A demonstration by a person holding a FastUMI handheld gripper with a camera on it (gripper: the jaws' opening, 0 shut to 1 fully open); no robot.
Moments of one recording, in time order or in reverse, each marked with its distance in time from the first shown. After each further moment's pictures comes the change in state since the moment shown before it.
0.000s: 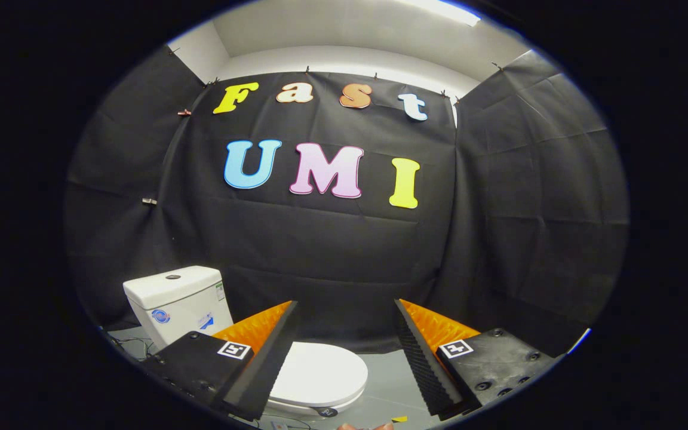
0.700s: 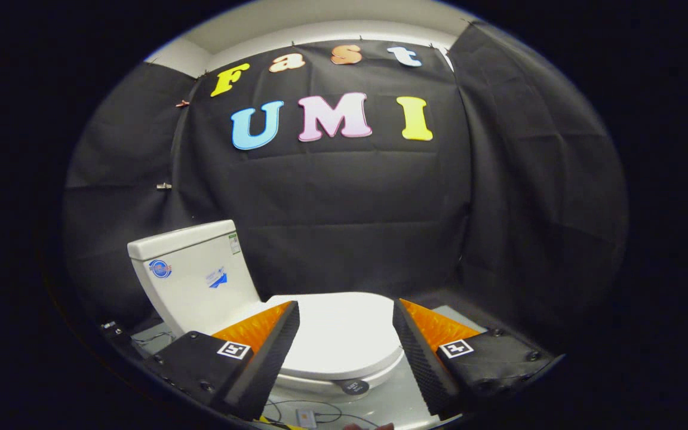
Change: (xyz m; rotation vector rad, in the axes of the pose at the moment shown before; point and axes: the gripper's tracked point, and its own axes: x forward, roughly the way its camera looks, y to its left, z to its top) arm 0.014 0.008 -0.189 0.207 0.221 0.131
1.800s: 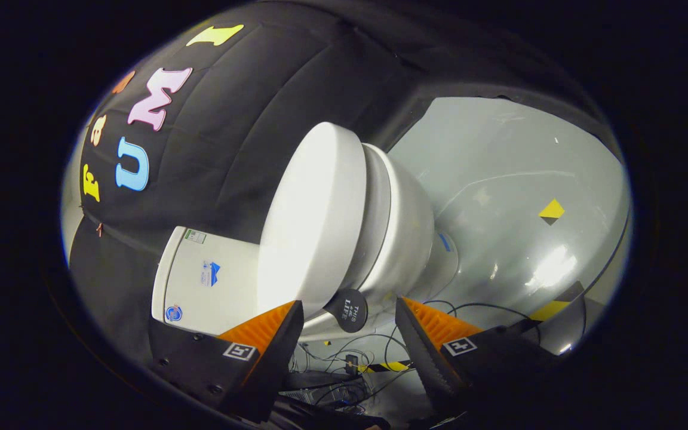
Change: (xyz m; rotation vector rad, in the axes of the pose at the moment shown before) arm 0.045 -0.047 -0.212 0.872 0.629 0.048
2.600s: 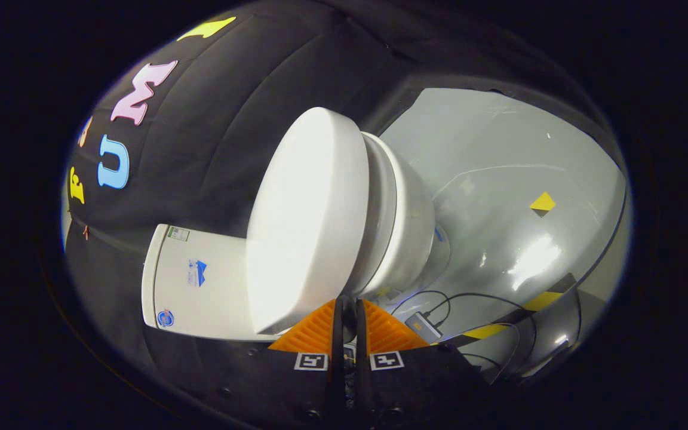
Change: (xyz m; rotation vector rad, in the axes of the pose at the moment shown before) arm 0.002 0.019 0.006 -0.007 0.037 -0.115
